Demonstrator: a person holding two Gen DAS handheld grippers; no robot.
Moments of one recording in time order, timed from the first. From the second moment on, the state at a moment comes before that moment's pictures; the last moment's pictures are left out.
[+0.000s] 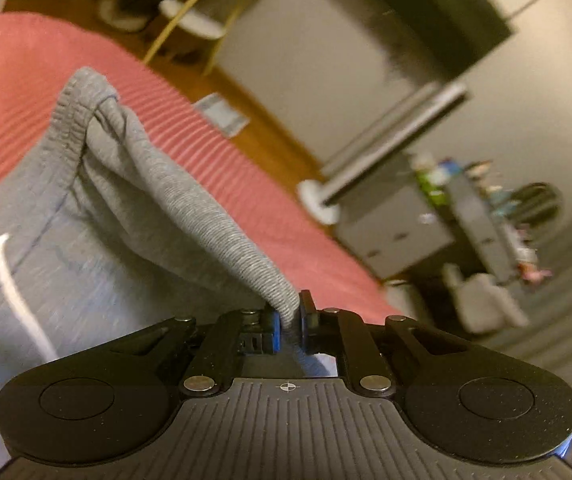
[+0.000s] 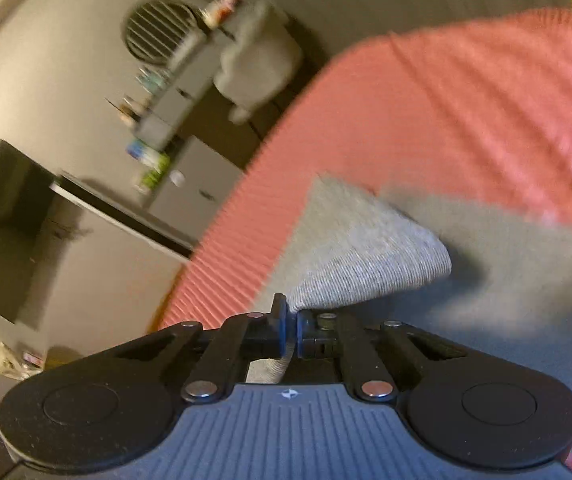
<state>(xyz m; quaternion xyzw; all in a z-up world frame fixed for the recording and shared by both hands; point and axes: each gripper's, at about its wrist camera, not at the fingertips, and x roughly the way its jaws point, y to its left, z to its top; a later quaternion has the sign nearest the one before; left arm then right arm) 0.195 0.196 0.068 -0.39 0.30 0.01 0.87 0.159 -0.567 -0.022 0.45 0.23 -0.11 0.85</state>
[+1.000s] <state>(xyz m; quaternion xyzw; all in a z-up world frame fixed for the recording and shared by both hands) 0.039 0.211 -0.014 -0.43 0.36 0.16 0.81 0.054 -0.602 -0.055 0.37 0.27 -0.14 0.88</state>
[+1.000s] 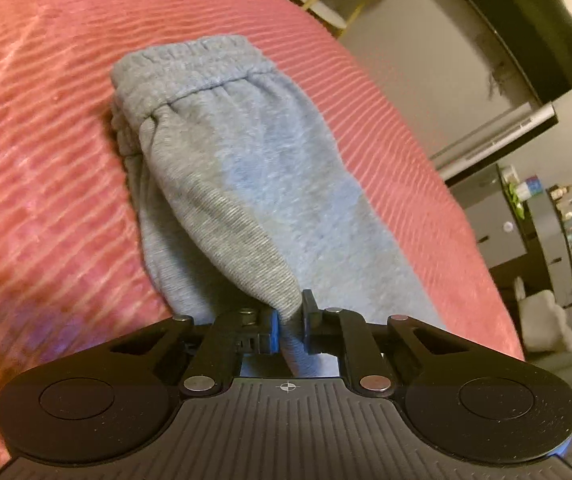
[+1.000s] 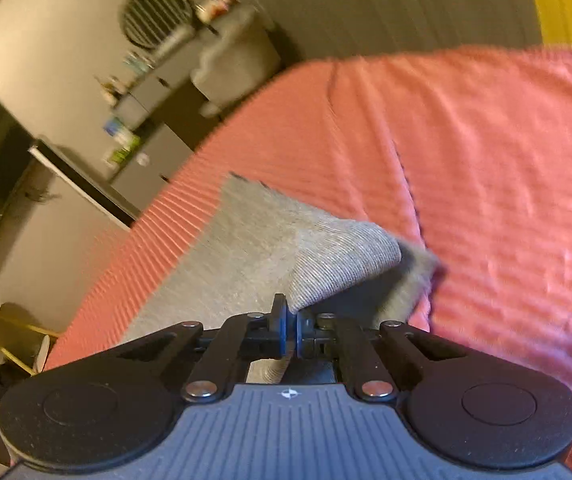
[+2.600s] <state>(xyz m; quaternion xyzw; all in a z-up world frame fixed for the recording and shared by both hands) 0.145 0.011 -0.033 -0.08 0.34 0.14 0.93 0.124 -0.582 -0.109 0.47 0.27 -0.10 0.84</state>
